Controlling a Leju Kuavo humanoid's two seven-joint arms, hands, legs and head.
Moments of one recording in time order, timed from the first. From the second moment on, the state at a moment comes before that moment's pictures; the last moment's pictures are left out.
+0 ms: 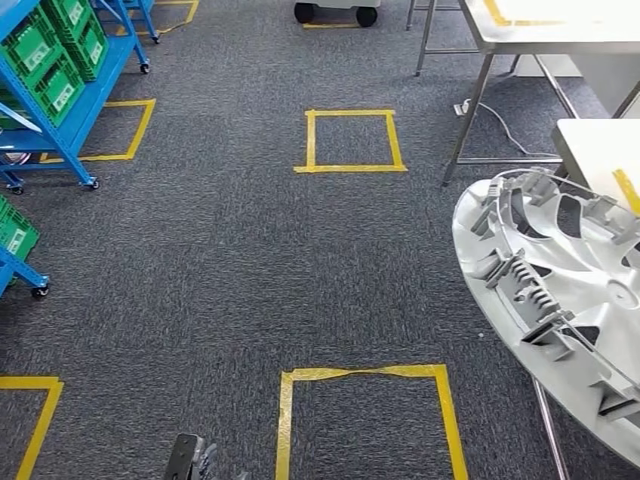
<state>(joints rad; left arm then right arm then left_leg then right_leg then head) -0.09 -0.29 1.06 -0.22 -1.07 -0.06 -0.57 0.39 0.32 -0.28 -2.34 1.11 -0.70 -0.63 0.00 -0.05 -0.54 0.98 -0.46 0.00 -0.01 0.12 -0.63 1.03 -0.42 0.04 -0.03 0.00</state>
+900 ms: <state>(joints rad) -0.09 -0.29 1.06 -0.22 -1.07 -0.06 -0.57 0.38 0.32 -0.26 -2.43 1.32 -0.70 -0.56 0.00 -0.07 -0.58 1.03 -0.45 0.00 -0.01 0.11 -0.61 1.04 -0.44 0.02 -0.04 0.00</state>
